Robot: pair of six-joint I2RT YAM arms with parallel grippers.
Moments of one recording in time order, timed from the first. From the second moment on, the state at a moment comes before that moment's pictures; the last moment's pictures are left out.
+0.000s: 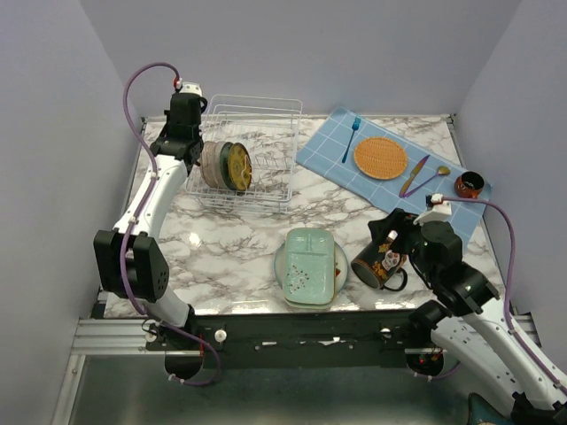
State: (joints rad) left arm -0.15 1.59 1.50 -0.43 -0.52 0.12; right arm 0.55 0.51 0.59 -0.46 0.30 0.58
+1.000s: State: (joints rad) left arm -0.14 1.67 1.48 -0.38 -0.41 0.13; right arm 0.55 0.49 0.59 -0.46 0.30 0.58
